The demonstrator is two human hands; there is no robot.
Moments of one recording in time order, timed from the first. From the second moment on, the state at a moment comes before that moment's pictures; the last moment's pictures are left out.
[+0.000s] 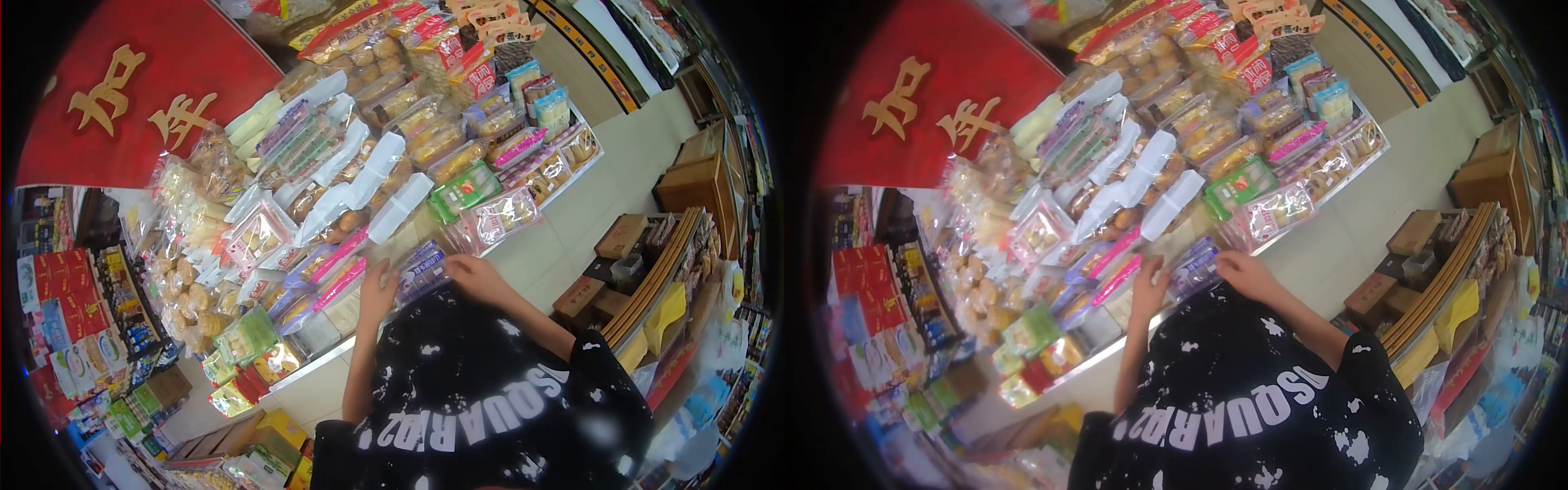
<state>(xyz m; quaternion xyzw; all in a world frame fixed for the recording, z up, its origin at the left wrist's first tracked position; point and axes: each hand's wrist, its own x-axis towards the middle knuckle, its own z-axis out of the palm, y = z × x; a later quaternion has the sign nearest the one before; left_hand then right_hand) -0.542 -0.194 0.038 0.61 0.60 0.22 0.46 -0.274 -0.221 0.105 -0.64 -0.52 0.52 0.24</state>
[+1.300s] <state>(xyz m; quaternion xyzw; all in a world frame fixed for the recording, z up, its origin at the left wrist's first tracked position) -0.641 -0.233 -0.030 -0.18 0.46 0.71 0.50 -0.440 0.160 0.169 -0.66 -0.44 0.57 0.22</state>
